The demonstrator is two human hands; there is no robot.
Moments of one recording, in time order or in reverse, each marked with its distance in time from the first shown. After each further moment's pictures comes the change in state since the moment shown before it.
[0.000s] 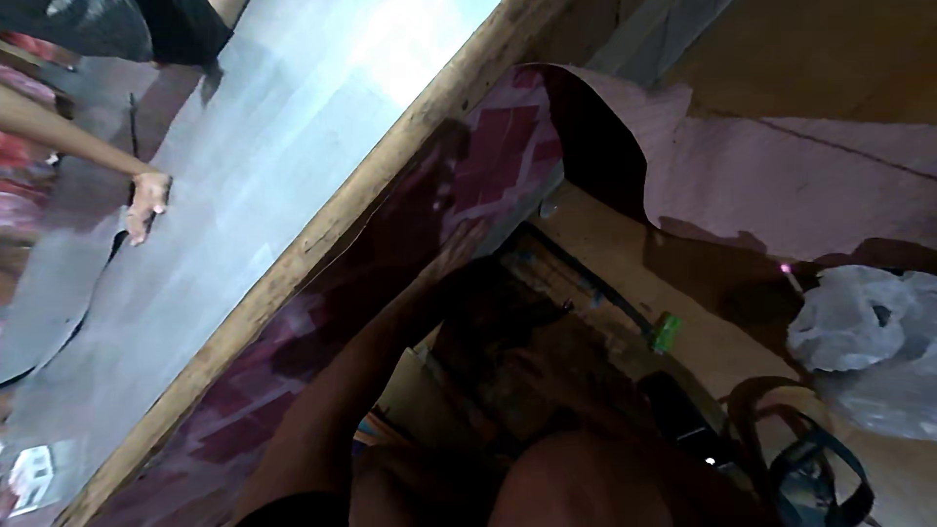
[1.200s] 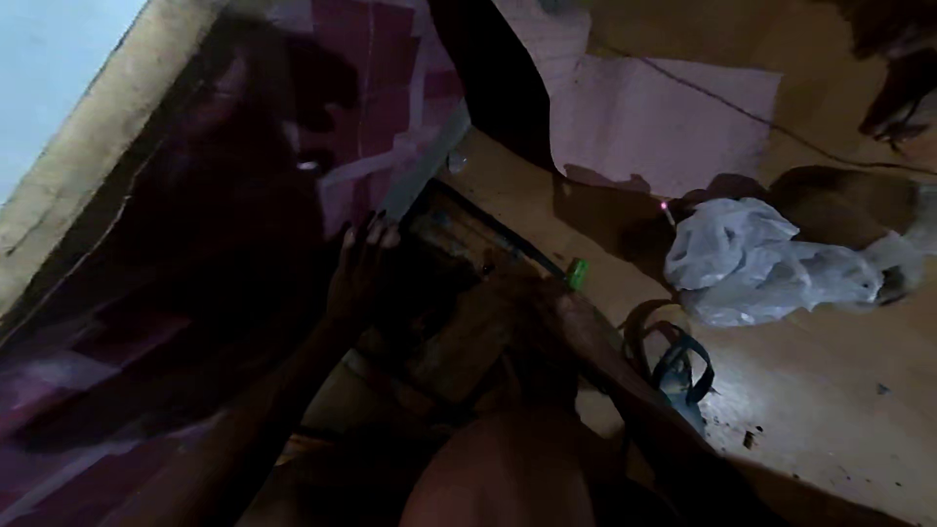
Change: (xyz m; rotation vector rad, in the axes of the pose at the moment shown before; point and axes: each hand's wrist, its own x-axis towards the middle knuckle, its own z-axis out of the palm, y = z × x) left_hand -0.031 0.041 0.049 0.009 0.179 -0.054; right_hand -0.091 0.012 -0.085 -0.572 0.624 0.184
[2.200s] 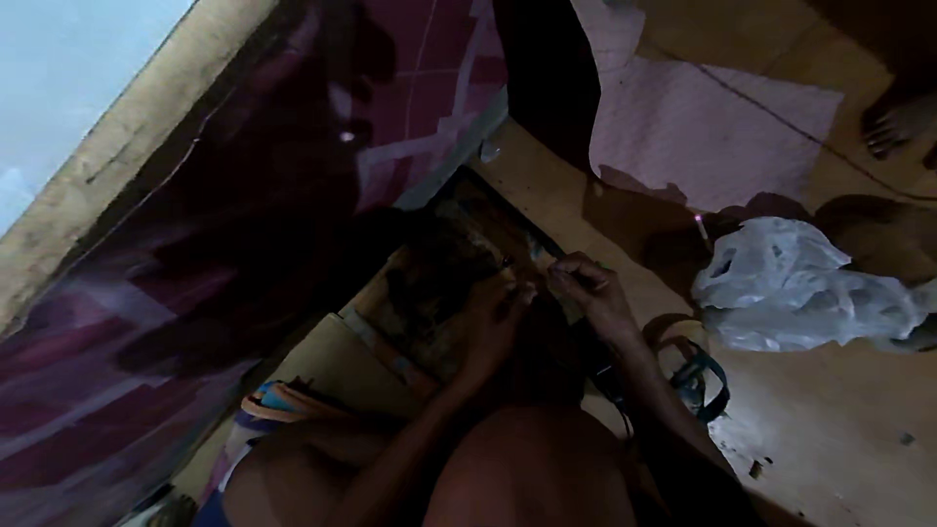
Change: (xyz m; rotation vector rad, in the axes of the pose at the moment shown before) left_hand 0.017 0.177 -0.071 -1.670 0.030 -0.690; right_hand 0.012 -0.012 -0.019 0.932 0.107 -0.184
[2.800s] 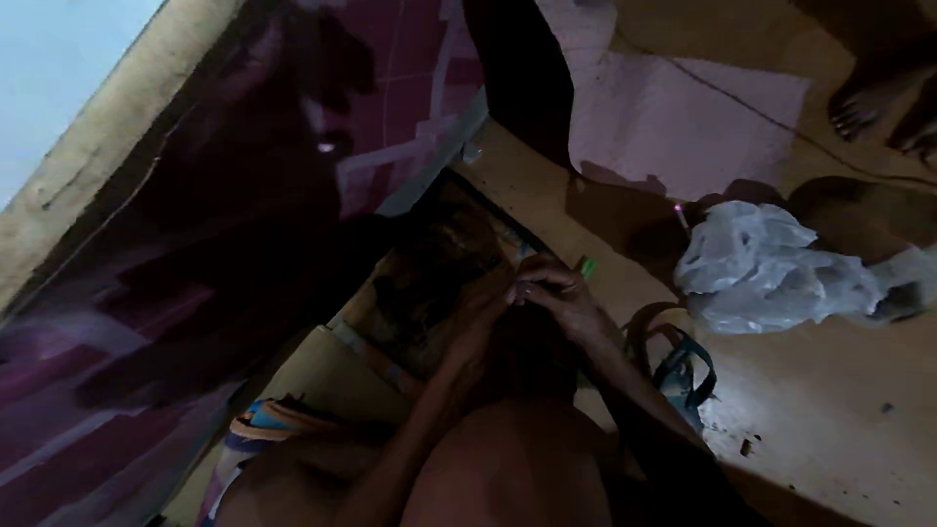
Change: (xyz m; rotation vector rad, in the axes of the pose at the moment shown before) left_hand 0.002 0.017 0.001 -0.488 -0.050 -0.294; right_hand -0.001 0.012 0.018 0.289 -0.124 -0.089
